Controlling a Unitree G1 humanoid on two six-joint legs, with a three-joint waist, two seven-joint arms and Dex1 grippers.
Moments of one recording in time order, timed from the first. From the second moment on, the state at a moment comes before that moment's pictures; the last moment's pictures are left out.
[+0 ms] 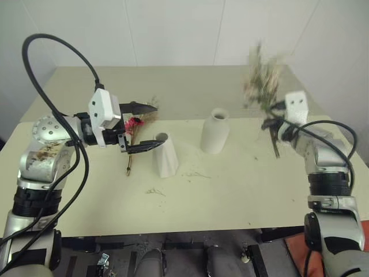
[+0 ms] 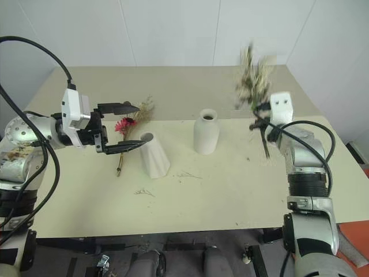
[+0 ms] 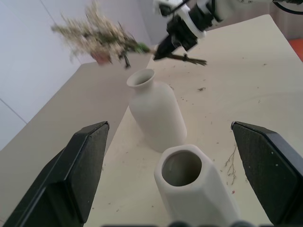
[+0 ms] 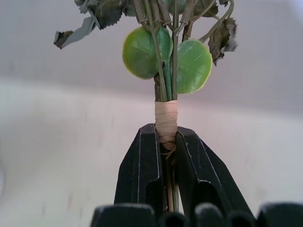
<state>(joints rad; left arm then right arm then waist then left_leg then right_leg) -0.61 0.81 0.07 -0.11 -0.47 0.27 -1.17 -0.81 -0.51 -0.18 0.24 0.17 0.59 0.26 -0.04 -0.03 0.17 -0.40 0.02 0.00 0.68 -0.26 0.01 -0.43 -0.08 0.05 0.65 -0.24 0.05</state>
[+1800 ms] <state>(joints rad) -0.44 0.92 0.20 -0.22 -0.51 0.37 -1.13 -0.74 -0.07 -0.19 0.35 0.42 -0.07 0.52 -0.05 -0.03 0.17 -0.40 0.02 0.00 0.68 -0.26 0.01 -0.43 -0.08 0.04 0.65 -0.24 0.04</state>
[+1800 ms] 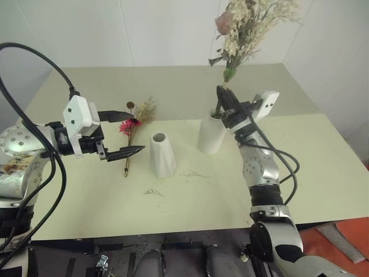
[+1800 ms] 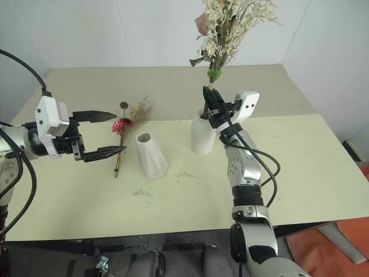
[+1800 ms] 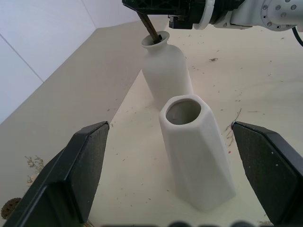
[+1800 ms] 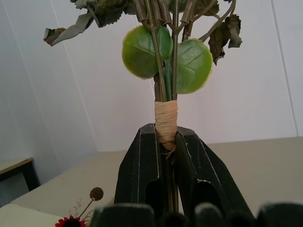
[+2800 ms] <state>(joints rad) -0.45 0.90 0.22 -0.19 -0.54 0.36 -1.11 -0.46 -0.15 -0.14 0.04 0.44 0.01 0.56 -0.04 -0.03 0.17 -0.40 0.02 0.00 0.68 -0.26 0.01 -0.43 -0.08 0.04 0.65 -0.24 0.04</state>
